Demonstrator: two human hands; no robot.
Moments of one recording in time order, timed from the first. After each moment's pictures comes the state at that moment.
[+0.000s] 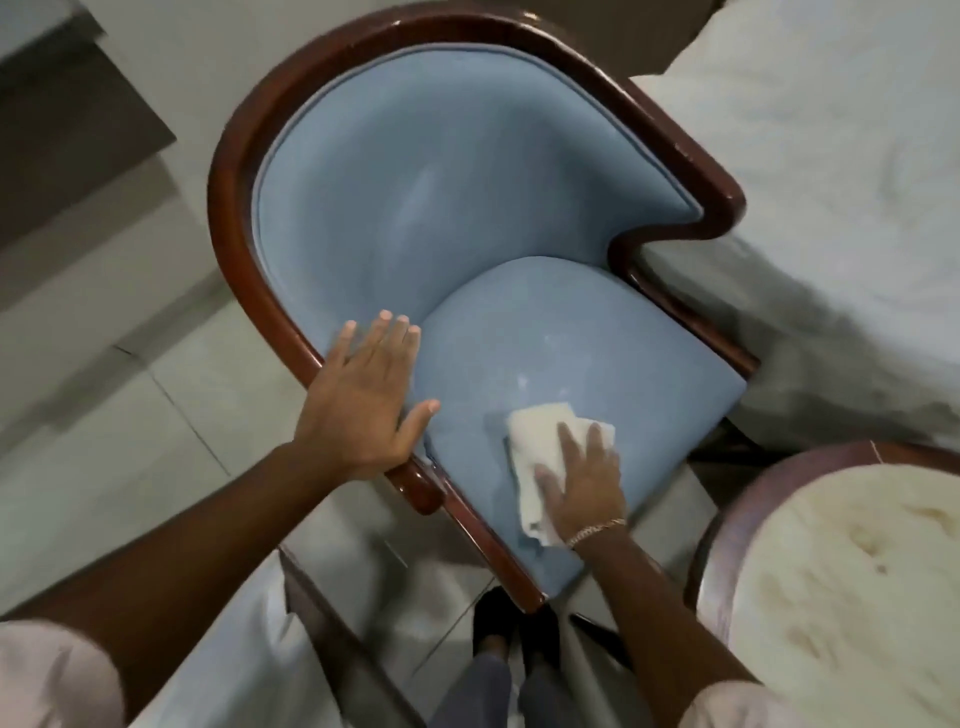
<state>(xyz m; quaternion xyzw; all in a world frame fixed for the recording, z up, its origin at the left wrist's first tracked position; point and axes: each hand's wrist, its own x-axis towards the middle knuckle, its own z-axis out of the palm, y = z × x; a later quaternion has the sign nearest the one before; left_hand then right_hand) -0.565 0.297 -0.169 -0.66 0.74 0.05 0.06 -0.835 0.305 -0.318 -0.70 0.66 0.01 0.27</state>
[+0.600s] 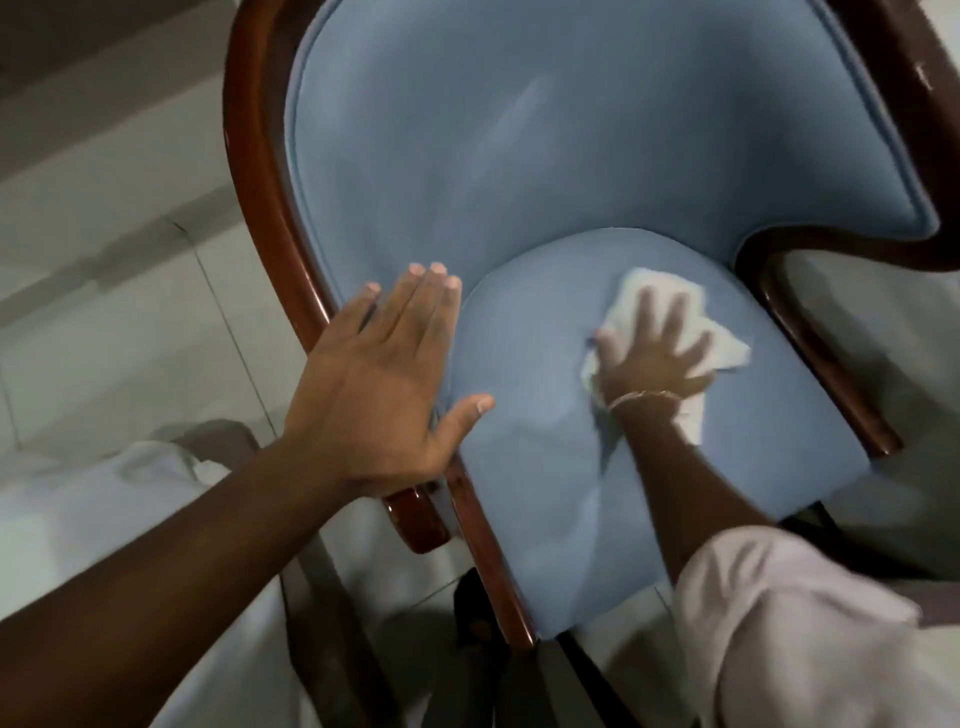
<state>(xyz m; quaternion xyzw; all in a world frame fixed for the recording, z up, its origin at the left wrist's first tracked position) -0.576 0.289 -0.180 -0.73 0.68 0.05 0.07 -0.779 0.120 -0.366 -0.70 0.69 0.00 0.19</state>
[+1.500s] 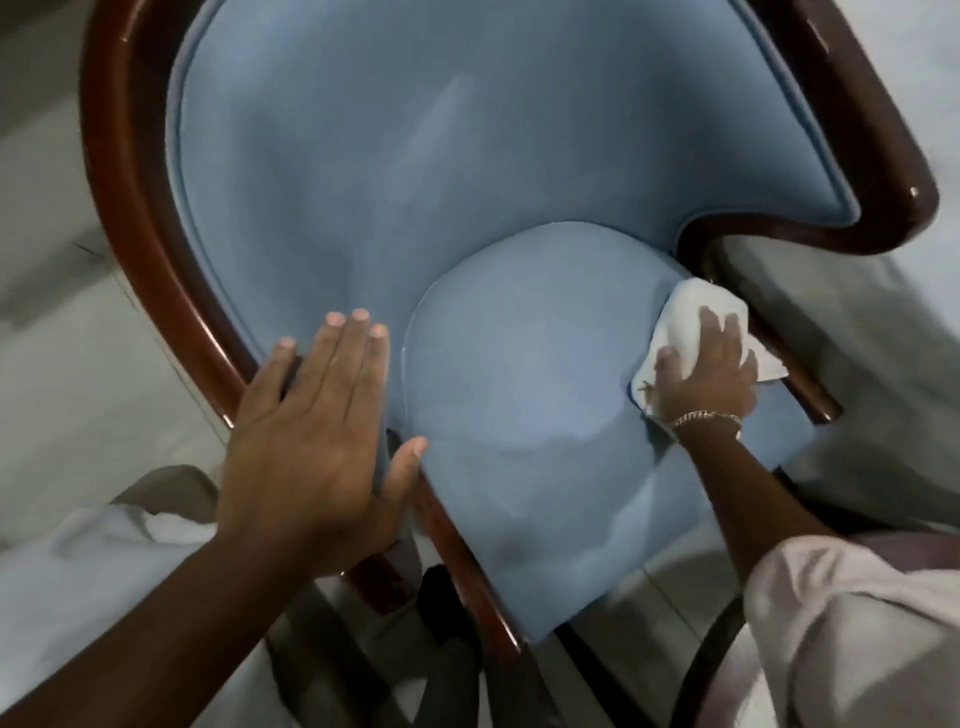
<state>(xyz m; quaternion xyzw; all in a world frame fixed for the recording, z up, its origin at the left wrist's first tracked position) -0.578 0.285 -0.177 -0.75 0.66 0.05 0.06 -0.877 0.095 -0.360 -0.63 0.75 -0.10 0.17</state>
